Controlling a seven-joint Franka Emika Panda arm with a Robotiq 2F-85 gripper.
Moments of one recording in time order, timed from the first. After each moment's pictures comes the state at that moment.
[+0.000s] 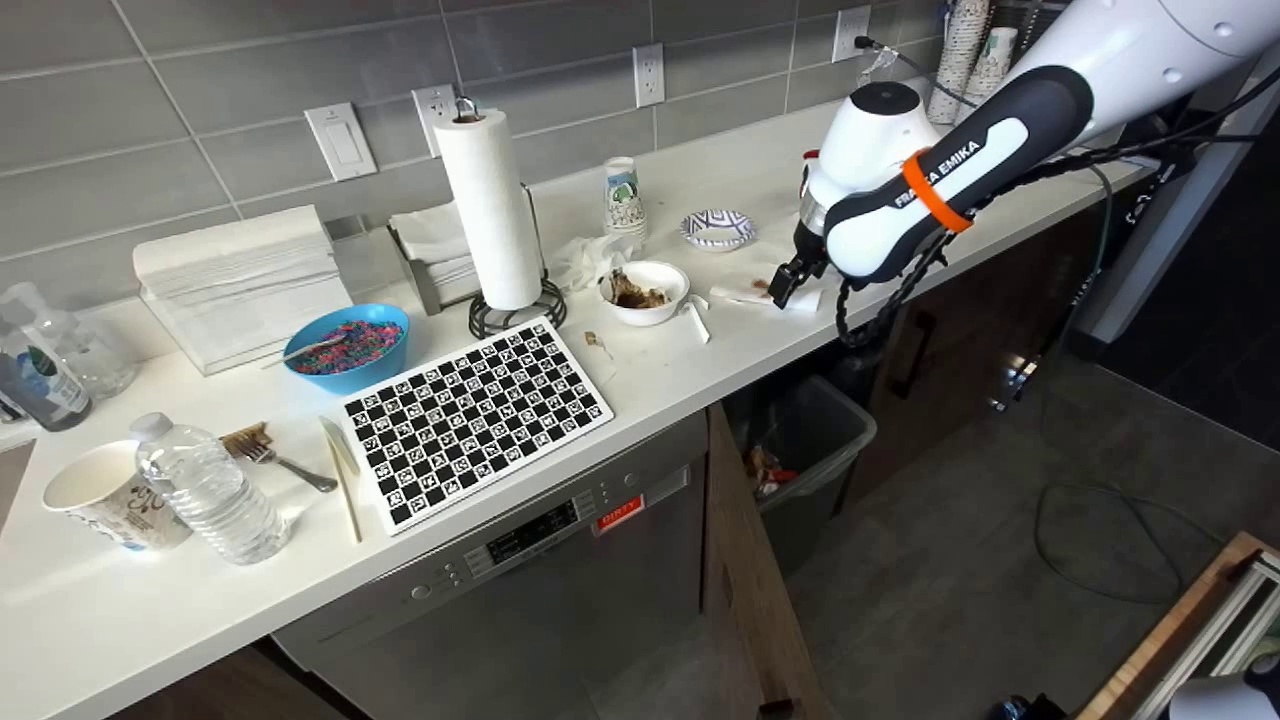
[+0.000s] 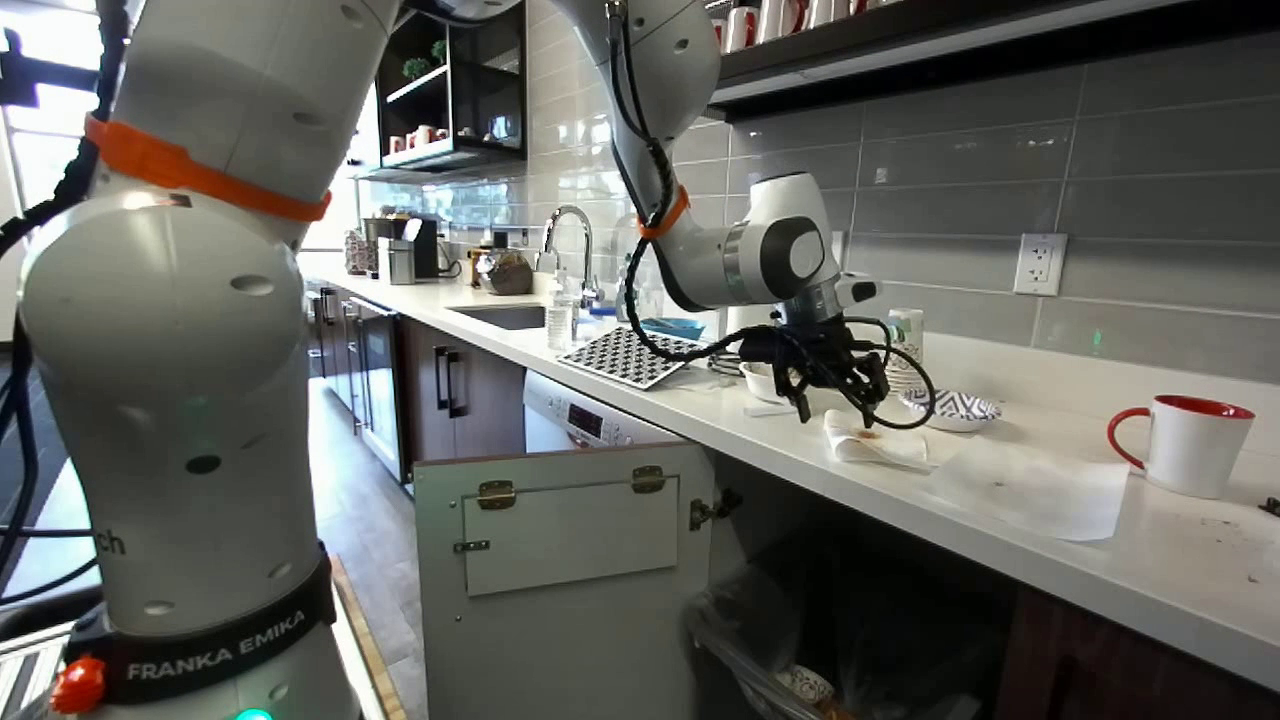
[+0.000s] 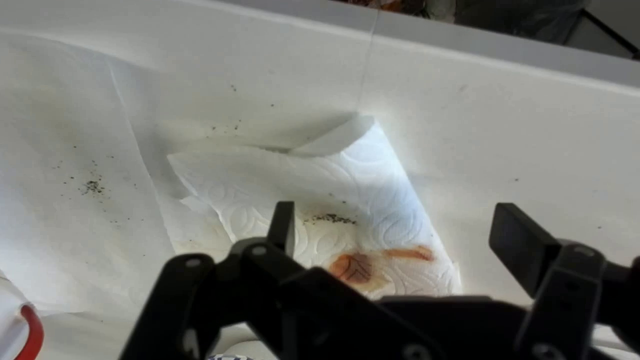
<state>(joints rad) 0.01 0.36 -0.09 -2.09 -0.25 2.82 -0.04</state>
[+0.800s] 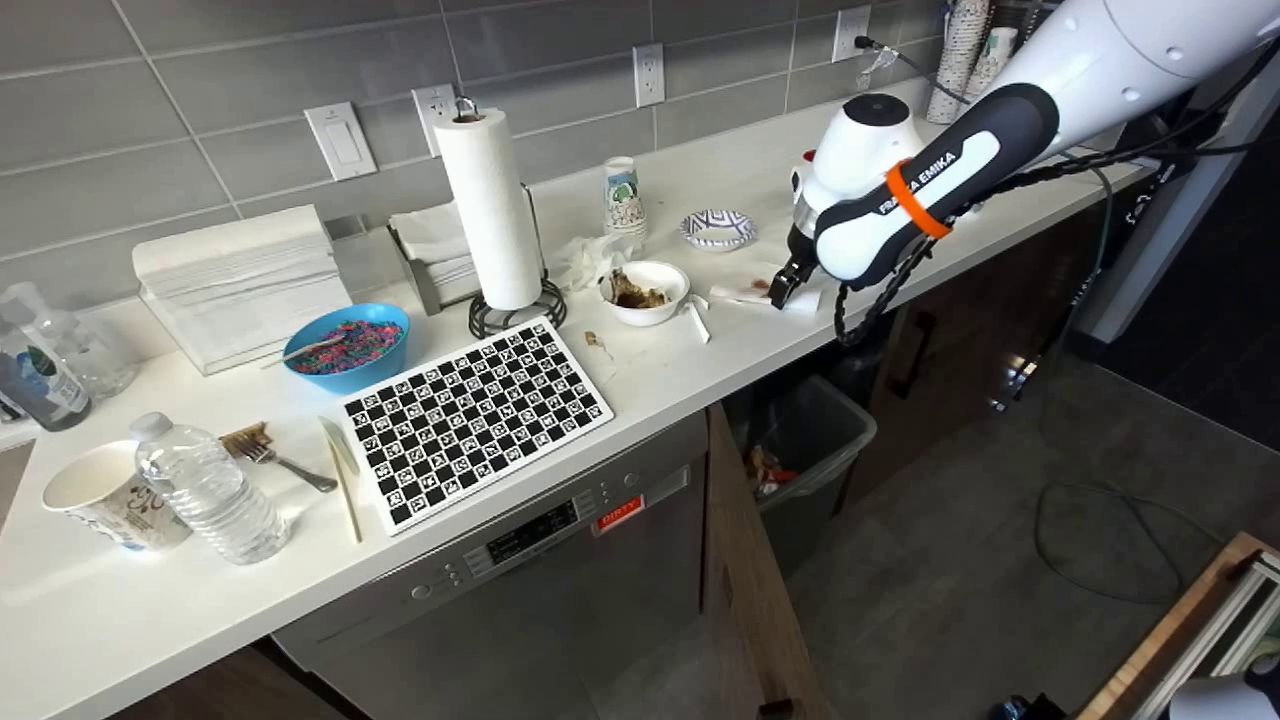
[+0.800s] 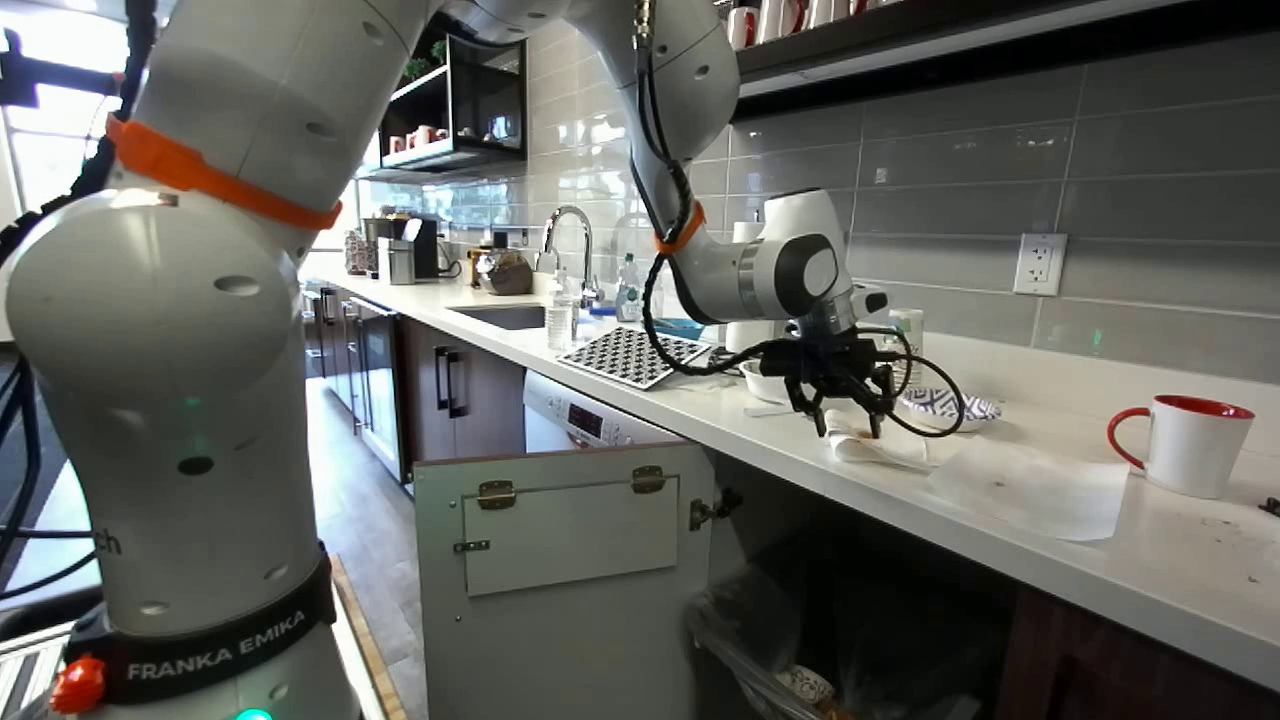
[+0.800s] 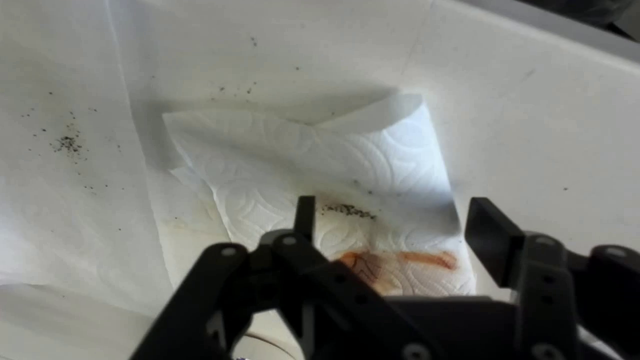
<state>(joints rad) -0.03 0.44 -0.05 -2.02 -0.24 2.84 -0.18</state>
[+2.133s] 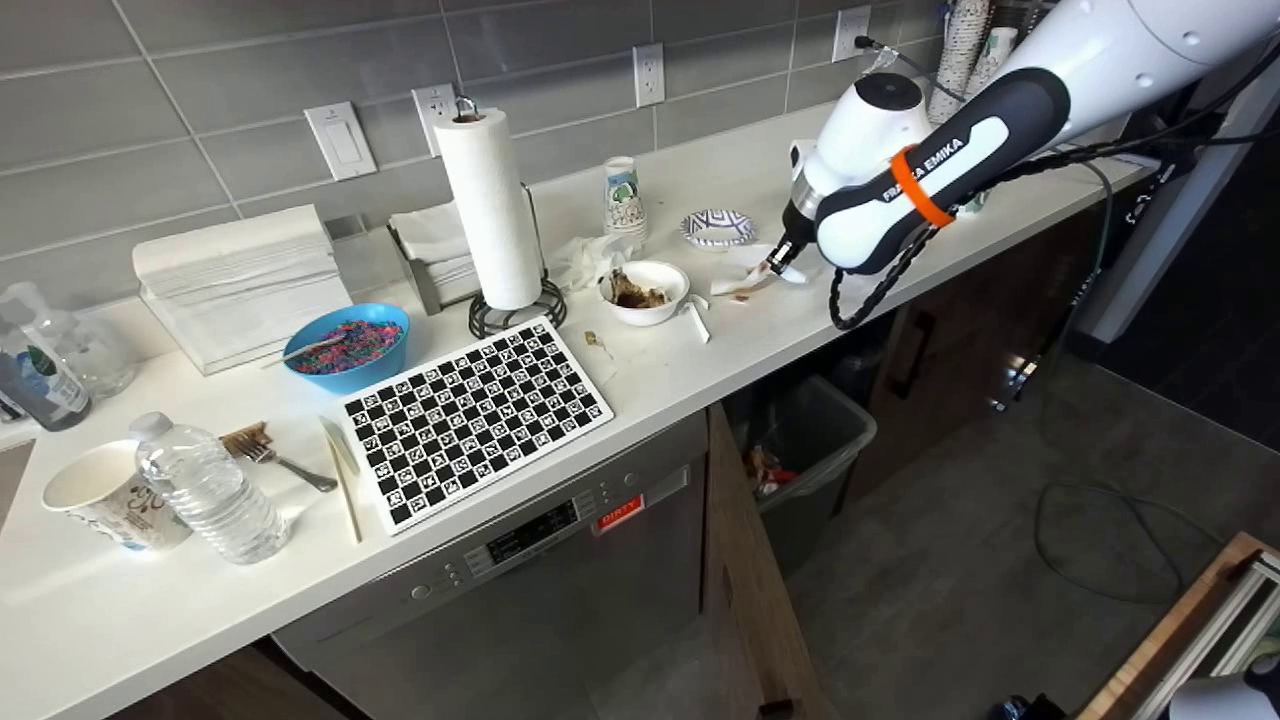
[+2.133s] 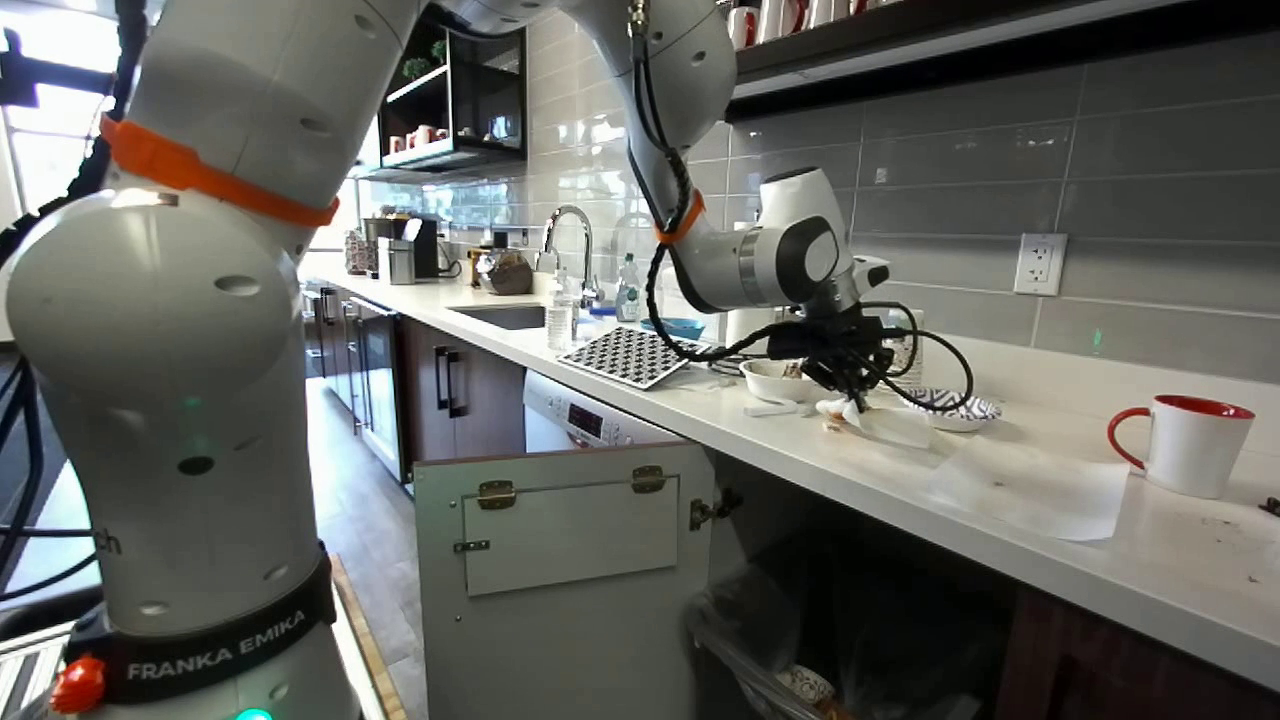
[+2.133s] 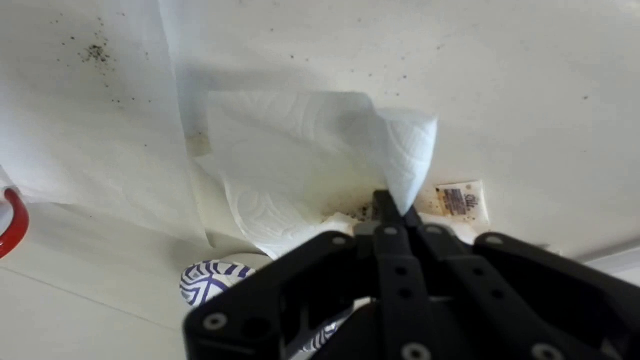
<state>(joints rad) -0.03 0.41 -0.05 -2.02 -0.25 2.93 -0.20</state>
